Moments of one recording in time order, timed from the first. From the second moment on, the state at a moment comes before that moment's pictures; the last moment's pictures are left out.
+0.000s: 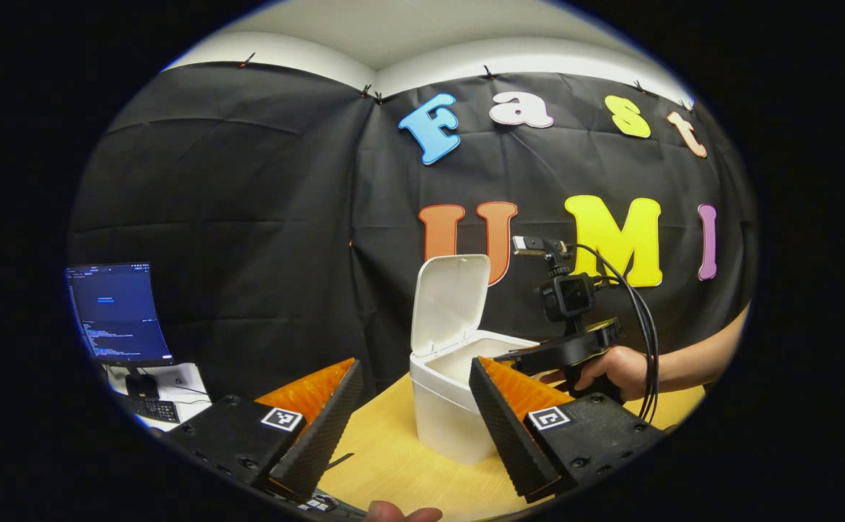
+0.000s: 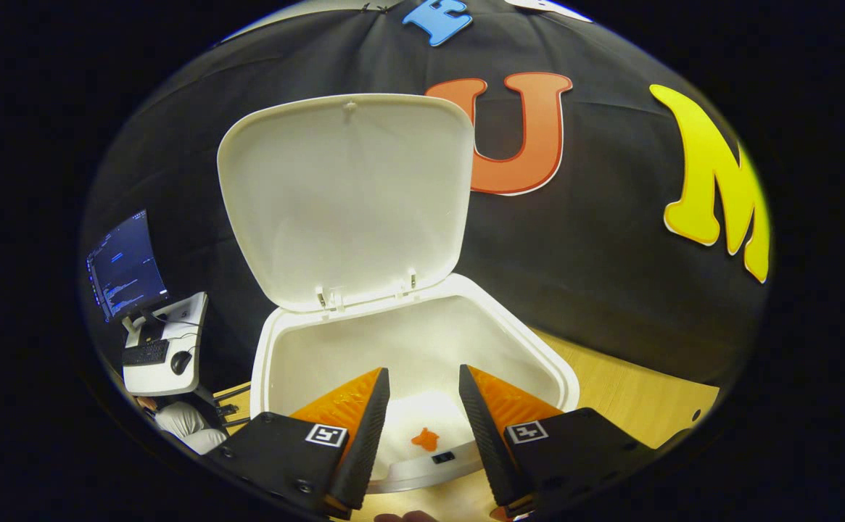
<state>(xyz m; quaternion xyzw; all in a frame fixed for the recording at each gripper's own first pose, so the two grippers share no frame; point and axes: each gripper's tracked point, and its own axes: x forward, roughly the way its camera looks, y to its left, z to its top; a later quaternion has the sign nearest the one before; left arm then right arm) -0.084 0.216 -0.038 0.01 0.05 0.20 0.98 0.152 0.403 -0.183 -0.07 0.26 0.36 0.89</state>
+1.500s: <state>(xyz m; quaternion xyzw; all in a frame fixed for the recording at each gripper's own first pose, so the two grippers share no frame) -0.013 -0.011 -0.130 0.01 0.07 -0.11 0.99 0.008 -0.025 -0.076 -0.02 0.08 0.04 1.00</state>
